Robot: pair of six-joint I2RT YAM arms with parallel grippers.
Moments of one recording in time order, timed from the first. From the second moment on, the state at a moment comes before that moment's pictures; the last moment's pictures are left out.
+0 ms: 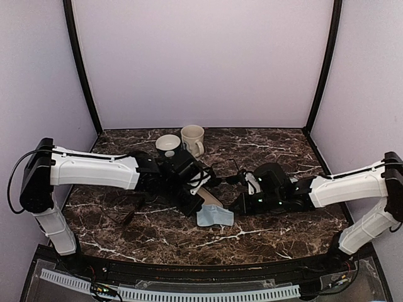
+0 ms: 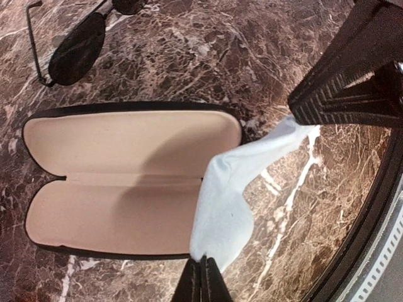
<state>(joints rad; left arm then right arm) -1.05 1.75 1.25 -0.54 0.03 -0.24 0.93 1.41 0.66 0.00 -0.17 0.73</state>
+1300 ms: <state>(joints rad) -0.90 1.86 1.41 -0.70 0.04 -0.05 0.99 1.67 0.83 0.06 0.00 0.83</state>
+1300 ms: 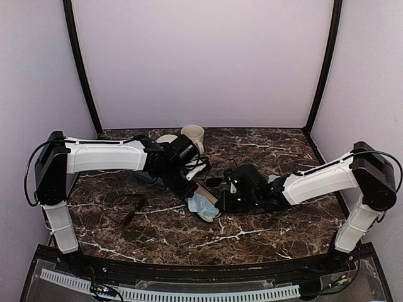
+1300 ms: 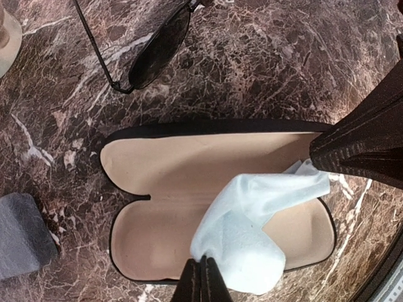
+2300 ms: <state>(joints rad) -0.88 1.89 1.41 -0.69 0.06 -0.05 0.94 1.75 1.00 -0.10 0.08 0.64</state>
